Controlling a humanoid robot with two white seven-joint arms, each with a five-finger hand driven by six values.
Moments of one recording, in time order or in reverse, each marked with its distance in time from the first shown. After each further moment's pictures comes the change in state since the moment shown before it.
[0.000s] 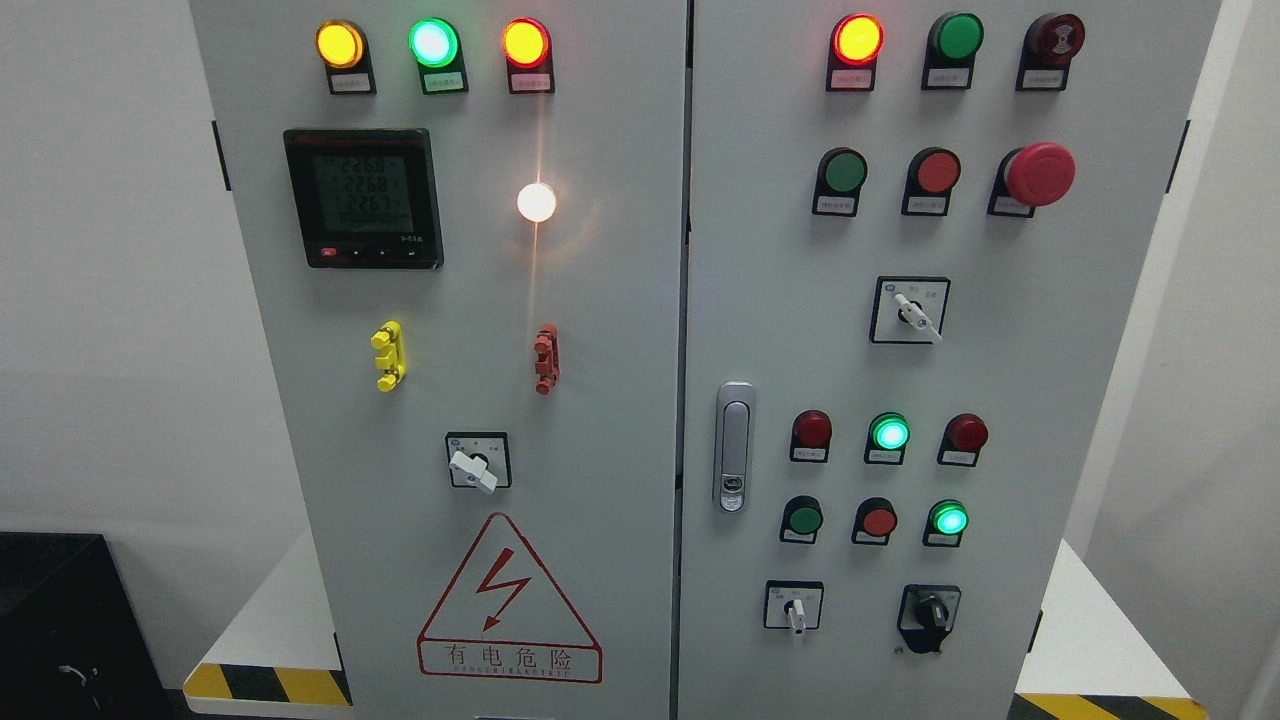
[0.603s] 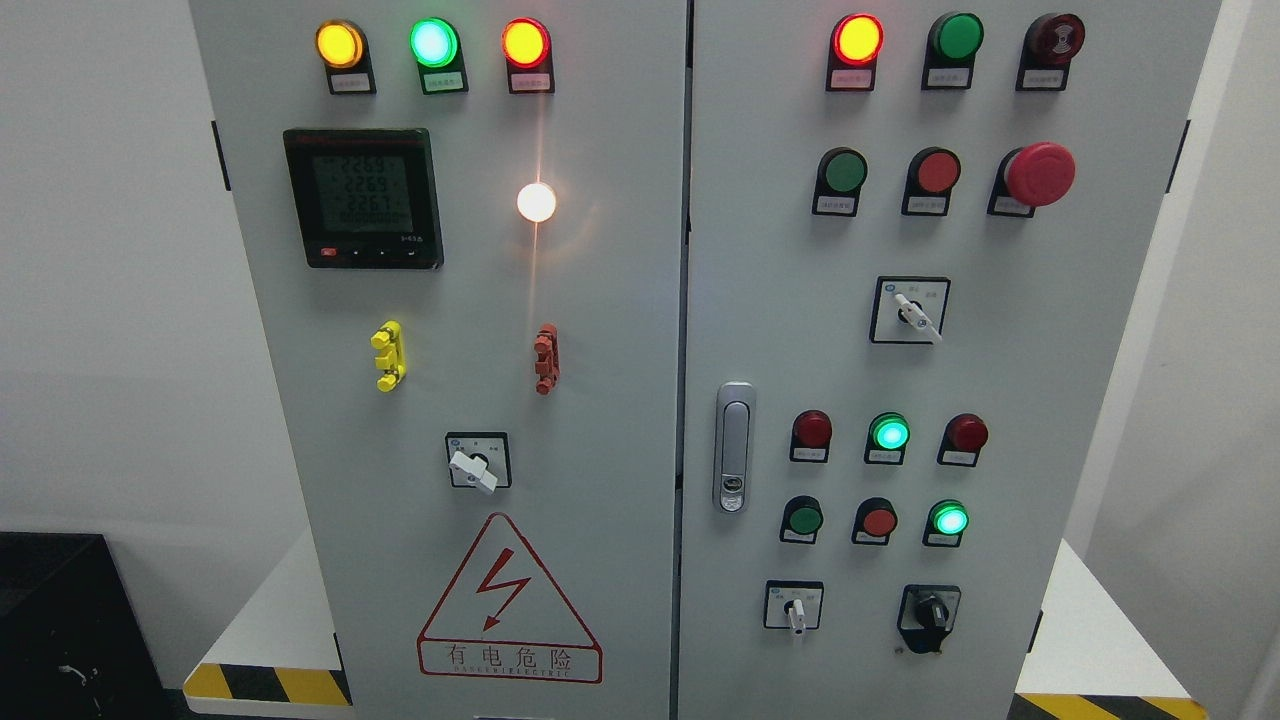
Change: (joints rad) left arm 0.000 0.000 0.000 0.000 0.000 0.000 0.000; right arm -0.027 0.022 -0.008 -0.261 0.190 0.096 0.033
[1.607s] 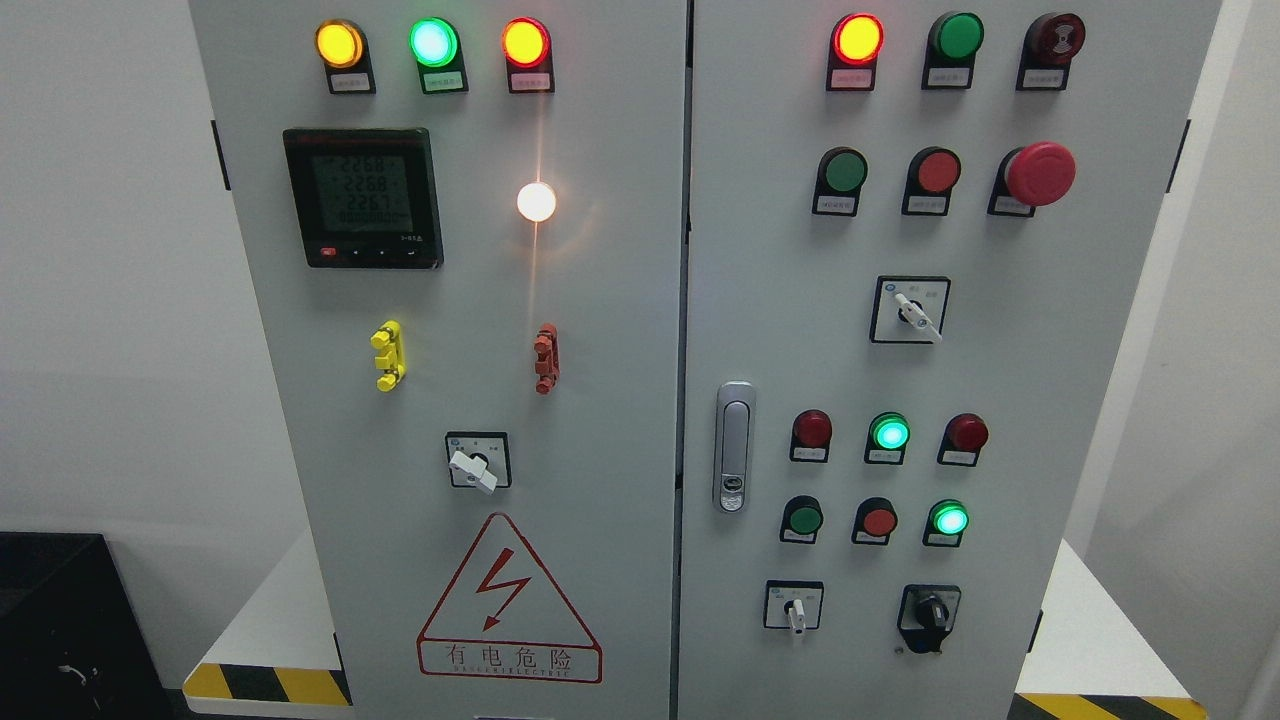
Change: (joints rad) left arm 0.000 0.000 0.000 0.000 0.000 0.000 0.000; right arm -0.110 0.010 -0.021 -0.360 0.090 0.111 0.170
